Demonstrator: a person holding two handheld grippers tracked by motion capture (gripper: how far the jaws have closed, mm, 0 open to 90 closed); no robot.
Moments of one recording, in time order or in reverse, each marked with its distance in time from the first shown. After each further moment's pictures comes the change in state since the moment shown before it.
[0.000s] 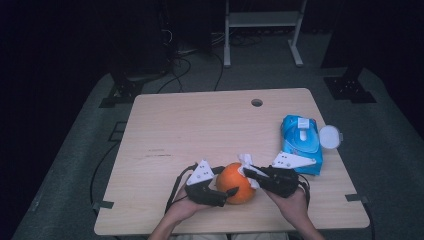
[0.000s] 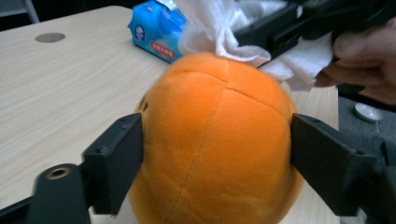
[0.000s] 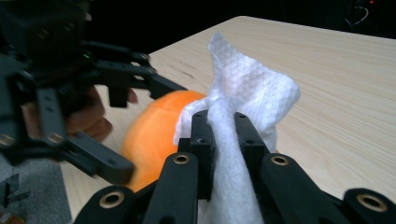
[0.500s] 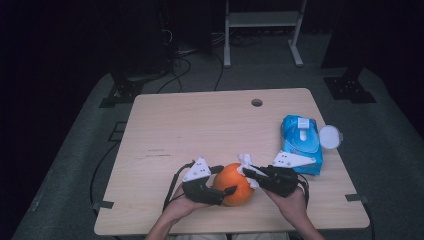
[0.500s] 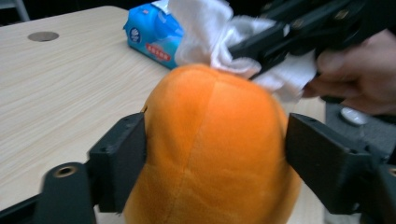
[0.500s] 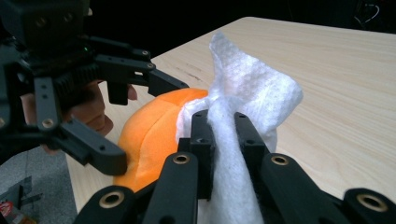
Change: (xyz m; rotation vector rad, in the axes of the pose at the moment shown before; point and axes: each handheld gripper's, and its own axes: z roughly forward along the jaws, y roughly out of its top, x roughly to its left) left arm 0.007 0.004 -0.005 0.002 -0.050 -0.052; right arm -0.006 -0.002 0.002 -0.011 0.027 0.021
